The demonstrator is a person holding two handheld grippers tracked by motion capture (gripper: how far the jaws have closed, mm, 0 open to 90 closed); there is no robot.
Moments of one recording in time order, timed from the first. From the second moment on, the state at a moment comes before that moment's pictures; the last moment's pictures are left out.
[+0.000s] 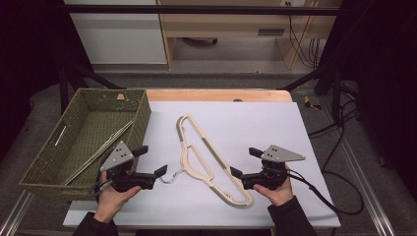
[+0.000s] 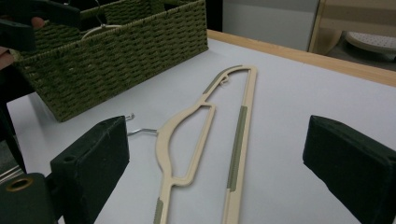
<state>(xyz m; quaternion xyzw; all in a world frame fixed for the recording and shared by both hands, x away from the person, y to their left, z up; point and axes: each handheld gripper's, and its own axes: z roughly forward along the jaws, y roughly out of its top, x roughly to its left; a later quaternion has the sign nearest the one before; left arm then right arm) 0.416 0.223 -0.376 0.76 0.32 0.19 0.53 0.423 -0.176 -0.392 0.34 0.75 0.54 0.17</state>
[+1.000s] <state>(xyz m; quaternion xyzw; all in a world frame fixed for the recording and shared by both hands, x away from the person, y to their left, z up) 0.464 0.180 -0.427 0.83 0.33 0.14 0.43 0.420 -0.176 -0.407 0.34 0.76 0.53 0.15</state>
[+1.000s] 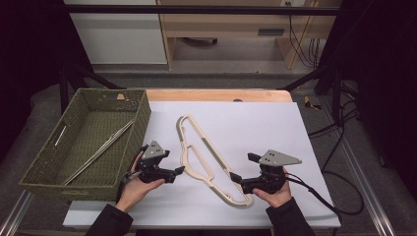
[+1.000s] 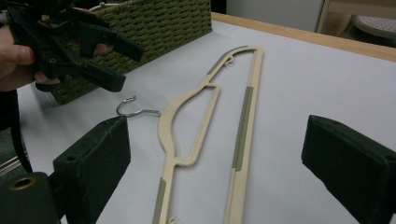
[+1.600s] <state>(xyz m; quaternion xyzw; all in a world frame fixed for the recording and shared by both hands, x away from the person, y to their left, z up) 0.477 0.167 -0.456 0.87 0.31 0.12 0.36 0.421 -0.175 -0.409 0.34 0.77 0.52 0.15</state>
